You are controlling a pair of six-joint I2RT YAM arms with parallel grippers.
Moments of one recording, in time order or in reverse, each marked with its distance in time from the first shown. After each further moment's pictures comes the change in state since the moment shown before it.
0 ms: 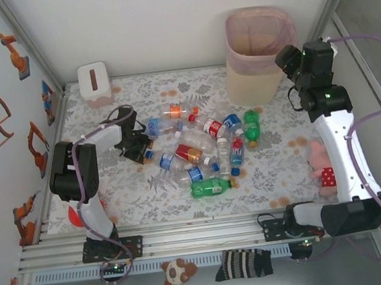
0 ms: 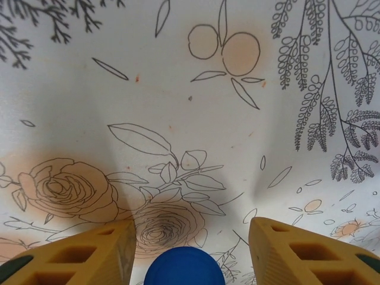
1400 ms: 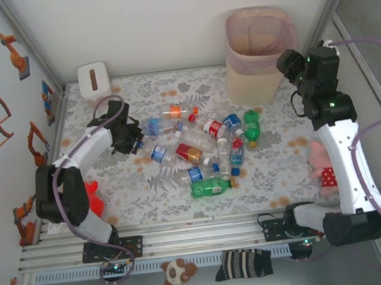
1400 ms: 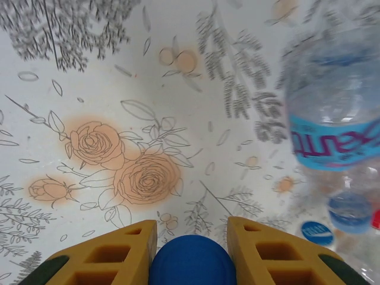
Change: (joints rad) left arm -0.009 -0.256 0.007 -0.065 -0.150 0.060; right arm 0.000 -0.080 -0.048 0.032 -0.058 -0.081
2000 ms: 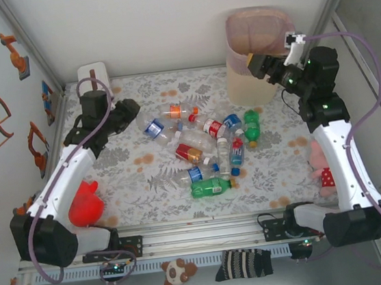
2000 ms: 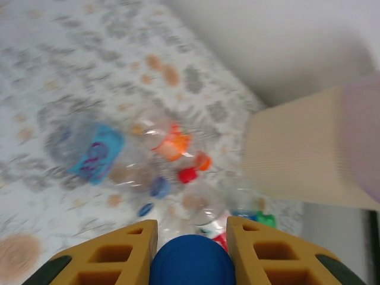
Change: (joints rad) left arm -0.006 -0.324 -0.019 0.357 0.137 0.395; right arm 0.010 0.005 -0.105 0.359 -0.711 -0.184
